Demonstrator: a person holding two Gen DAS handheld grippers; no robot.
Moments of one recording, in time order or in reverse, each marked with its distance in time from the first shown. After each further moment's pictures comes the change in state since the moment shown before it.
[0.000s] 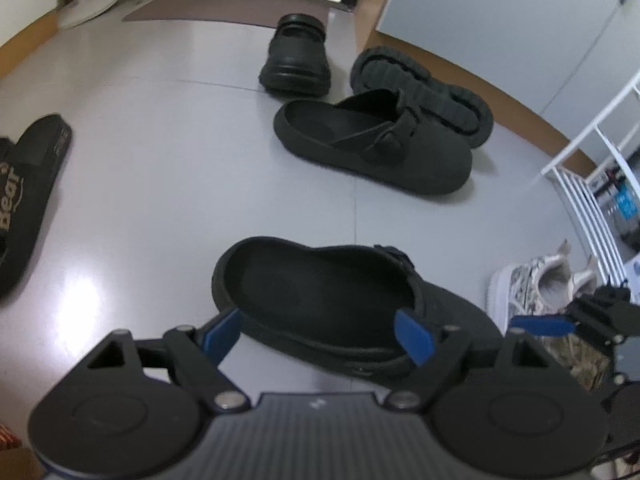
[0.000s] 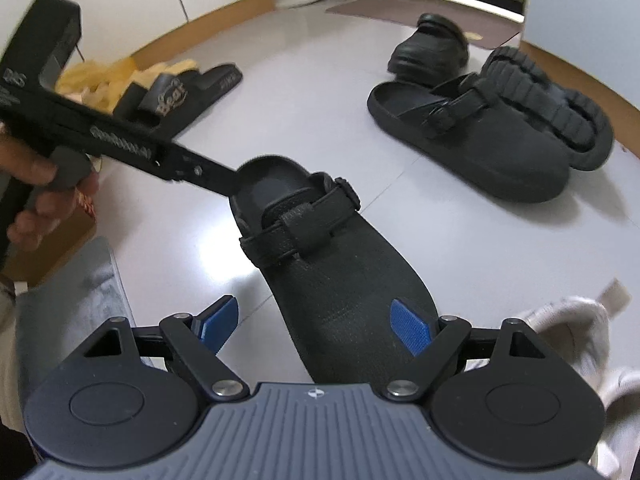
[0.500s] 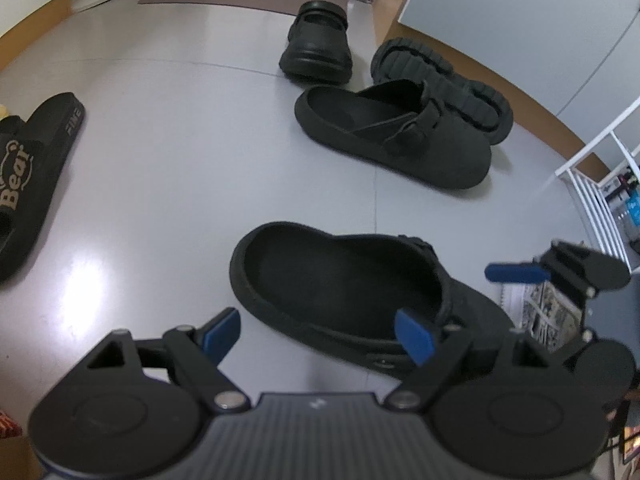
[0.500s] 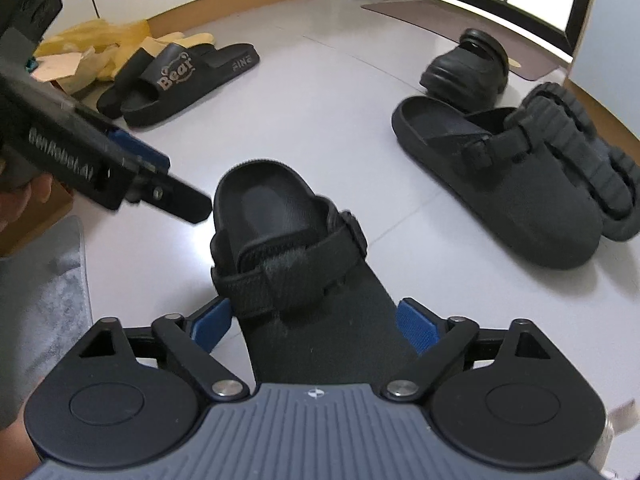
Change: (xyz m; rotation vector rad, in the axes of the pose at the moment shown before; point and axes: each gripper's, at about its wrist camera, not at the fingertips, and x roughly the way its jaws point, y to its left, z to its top) left arm 0.007 0.013 -0.006 -0.026 0.036 0.022; right arm 0.041 0.002 0.033 -0.166 0.015 0.008
